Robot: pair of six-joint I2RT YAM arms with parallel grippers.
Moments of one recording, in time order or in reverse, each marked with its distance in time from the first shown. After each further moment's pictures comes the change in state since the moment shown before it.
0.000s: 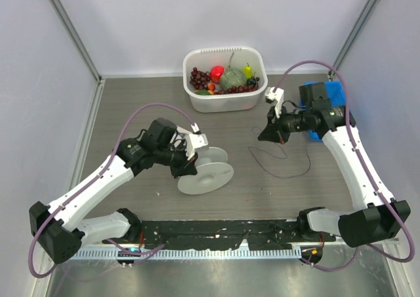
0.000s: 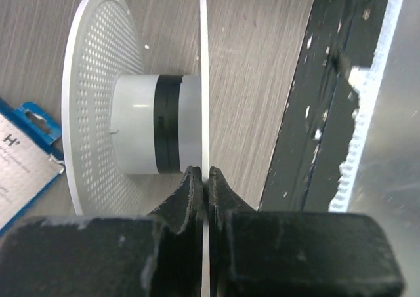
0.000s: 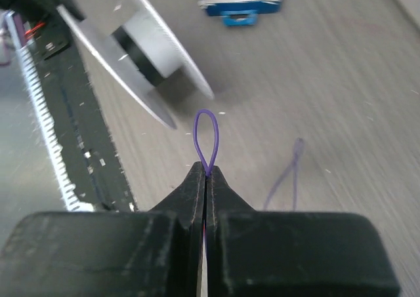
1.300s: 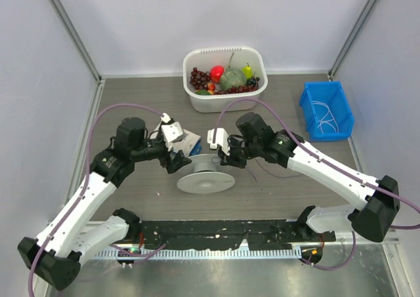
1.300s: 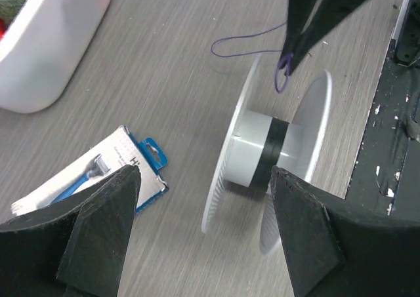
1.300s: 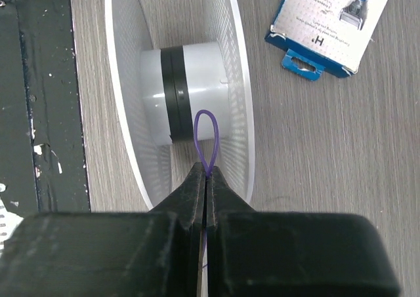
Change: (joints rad) left arm 0.183 -0.270 -0.094 0.183 0.010 0.101; right arm 0.648 0.034 -0.204 0.357 0.378 0.003
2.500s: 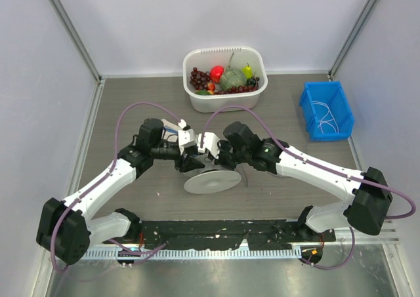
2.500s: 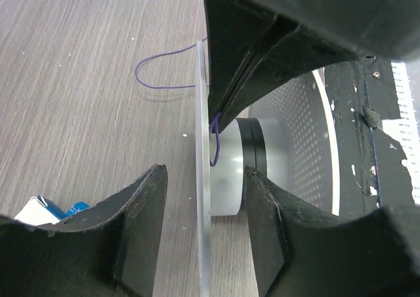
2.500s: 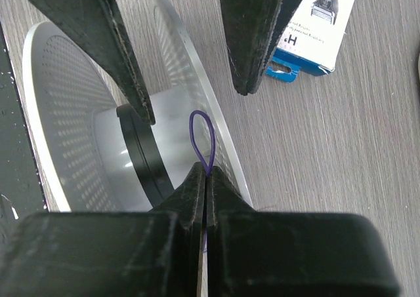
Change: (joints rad) left arm 0.003 0.268 -0.201 0.409 0.335 0.021; right arm 0.117 0.066 -0.075 0.207 0.236 0.089
